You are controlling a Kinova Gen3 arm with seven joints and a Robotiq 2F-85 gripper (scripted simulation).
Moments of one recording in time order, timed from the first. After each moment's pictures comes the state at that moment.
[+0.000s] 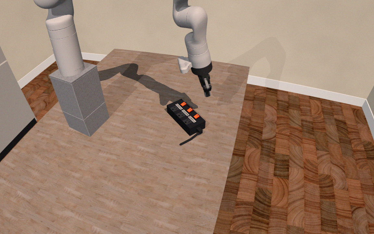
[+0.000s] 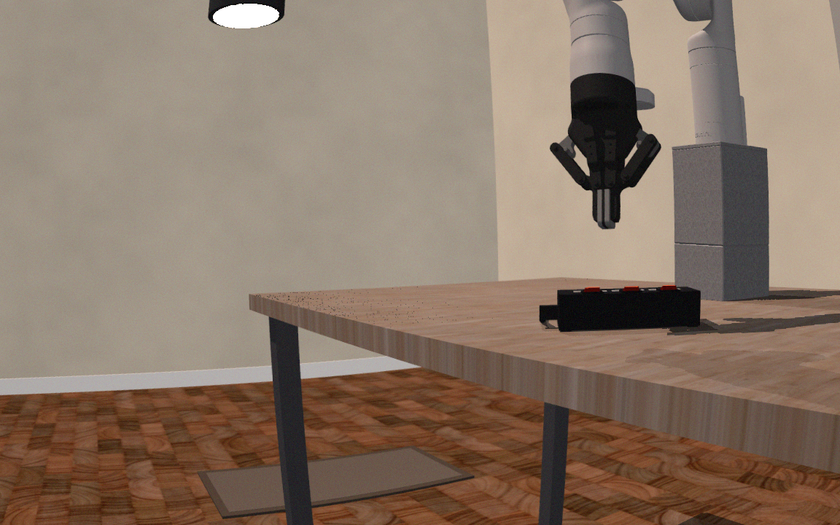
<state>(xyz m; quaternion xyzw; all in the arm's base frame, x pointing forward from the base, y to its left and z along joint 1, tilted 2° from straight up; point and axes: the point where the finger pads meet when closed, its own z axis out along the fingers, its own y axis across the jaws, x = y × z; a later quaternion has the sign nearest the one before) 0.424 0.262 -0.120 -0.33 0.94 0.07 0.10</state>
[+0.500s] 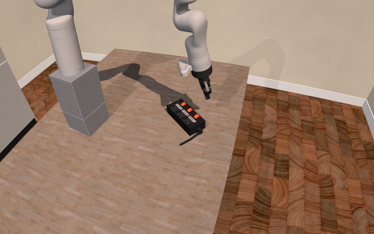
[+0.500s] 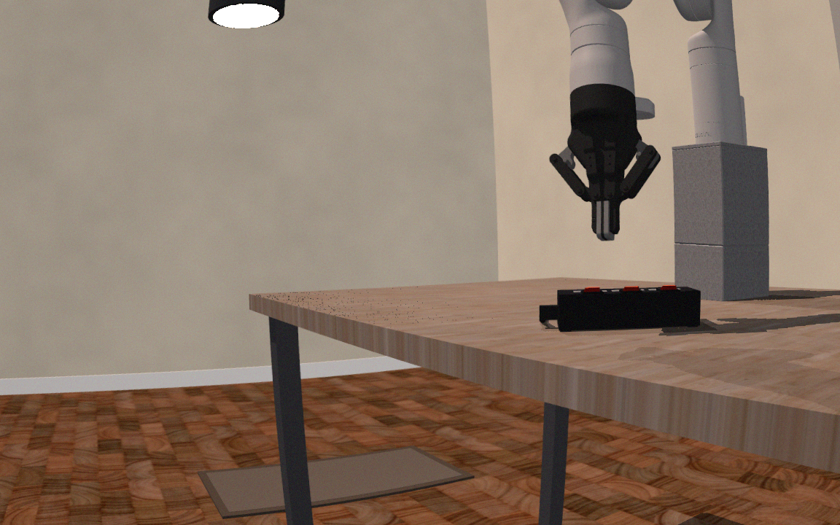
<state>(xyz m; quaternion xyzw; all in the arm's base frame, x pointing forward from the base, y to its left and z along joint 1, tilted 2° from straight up) 0.425 0.262 -0.132 -0.33 0.94 0.07 0.10</state>
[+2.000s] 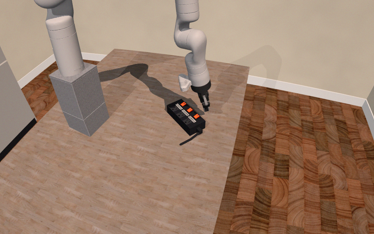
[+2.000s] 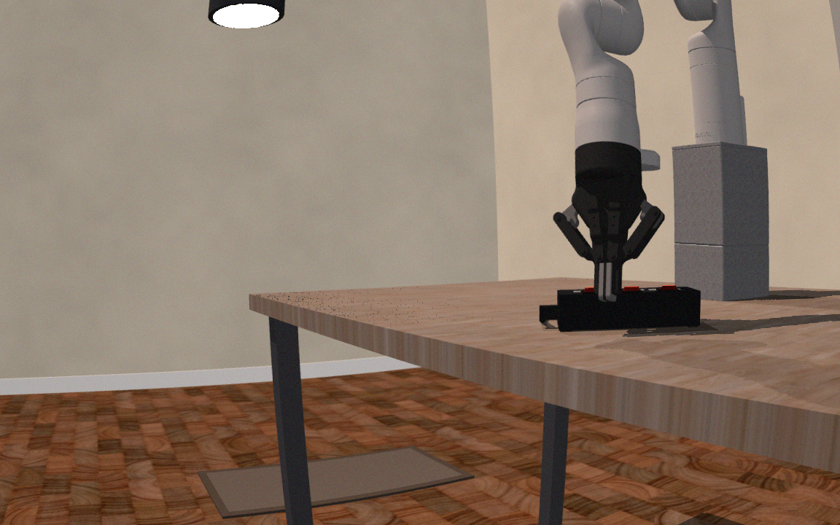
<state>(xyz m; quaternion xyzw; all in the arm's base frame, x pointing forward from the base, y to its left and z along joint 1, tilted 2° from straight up) 0.423 0.264 -0.194 -0.32 0.94 0.07 0.10</state>
